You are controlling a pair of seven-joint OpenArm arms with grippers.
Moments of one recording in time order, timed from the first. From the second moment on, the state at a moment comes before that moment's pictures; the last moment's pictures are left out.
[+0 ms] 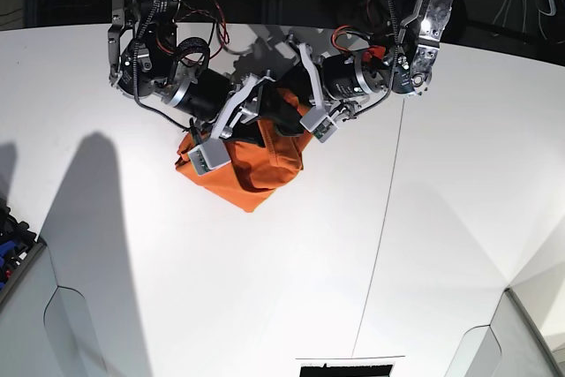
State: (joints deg) left arm 8.2 -8.6 10.2 88.2 -26.2 -37.7 43.0; right arm -7.5 -3.3 -0.3 98.2 42.5 34.2 -54.3
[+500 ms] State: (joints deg) left arm 8.2 -9.7 6.5 88.2 -28.7 -37.7 44.8; right arm -5.4 -3.3 -0.3 105.2 37.8 34.2 -52.3
